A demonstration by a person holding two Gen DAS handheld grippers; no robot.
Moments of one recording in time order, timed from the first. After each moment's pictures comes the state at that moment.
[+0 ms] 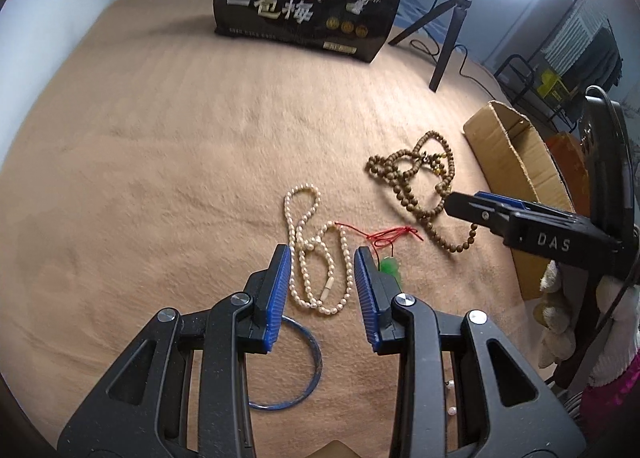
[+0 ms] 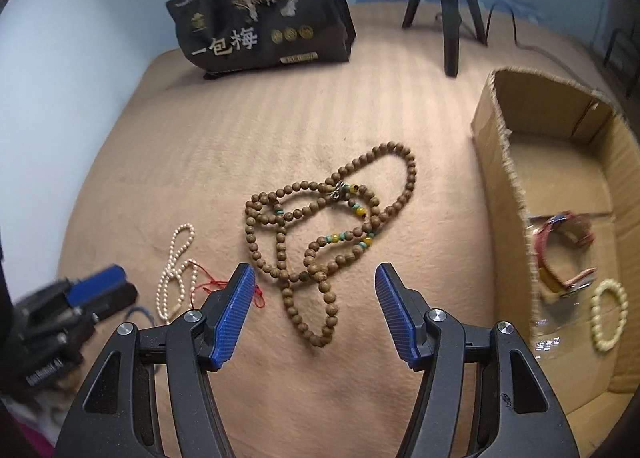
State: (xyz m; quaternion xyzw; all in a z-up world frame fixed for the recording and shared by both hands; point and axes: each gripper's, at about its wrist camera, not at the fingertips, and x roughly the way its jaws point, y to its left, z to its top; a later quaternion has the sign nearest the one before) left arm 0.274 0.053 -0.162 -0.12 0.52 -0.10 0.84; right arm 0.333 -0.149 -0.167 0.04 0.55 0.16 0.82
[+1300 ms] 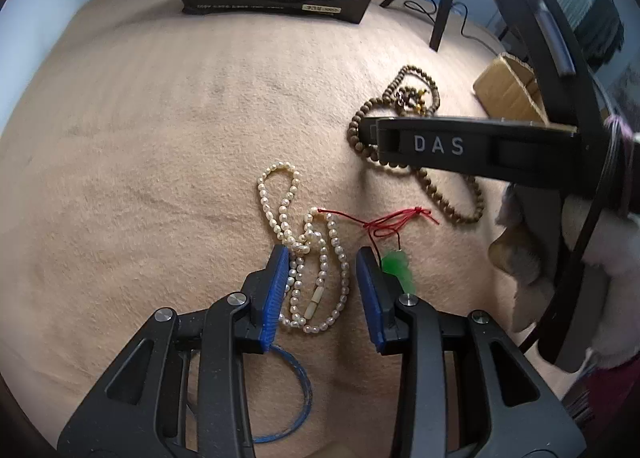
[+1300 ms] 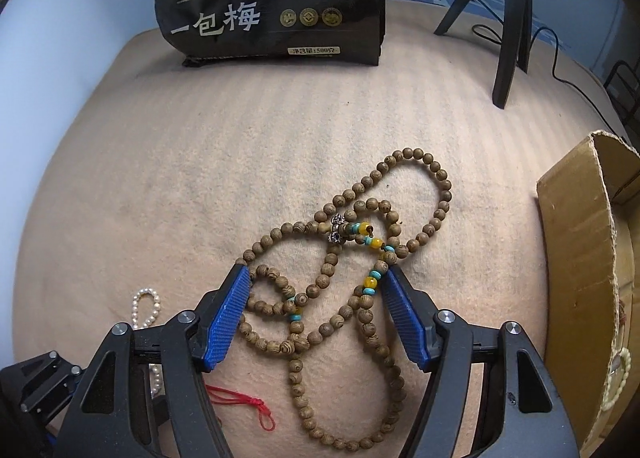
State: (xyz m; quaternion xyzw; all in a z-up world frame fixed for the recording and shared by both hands) left arm 0.287 0.016 -0.204 -0.06 0.54 -0.10 0.84; right arm 0.382 -0.092 -0.201 -0.03 0.55 0.13 0.82
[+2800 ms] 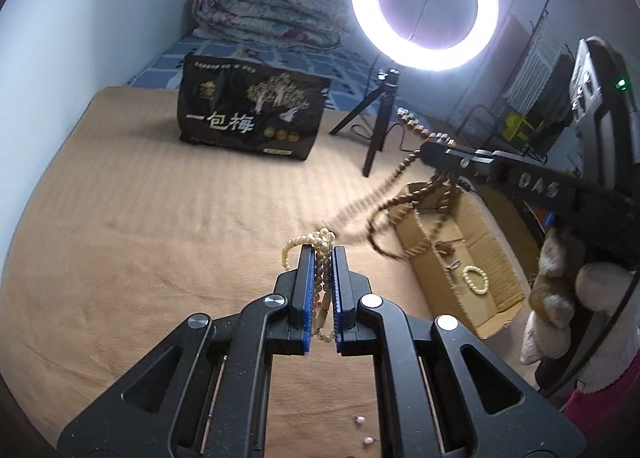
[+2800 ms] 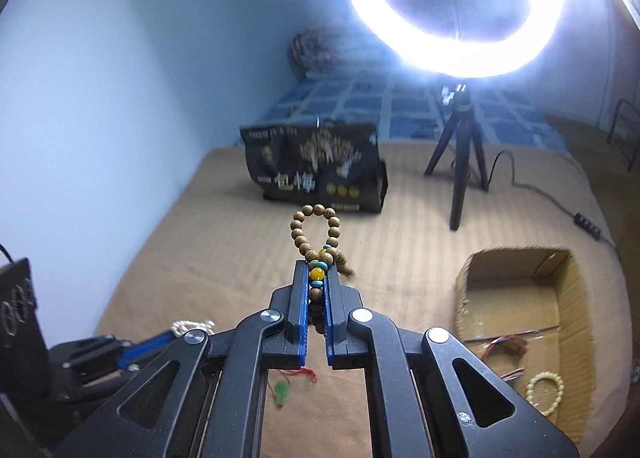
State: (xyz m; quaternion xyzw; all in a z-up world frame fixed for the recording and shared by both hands) left arm 0.239 0.006 -0.079 -0.14 0.38 -0.13 0.91; right arm 0.320 -0.141 -0.031 0.03 0.40 0.20 0.90
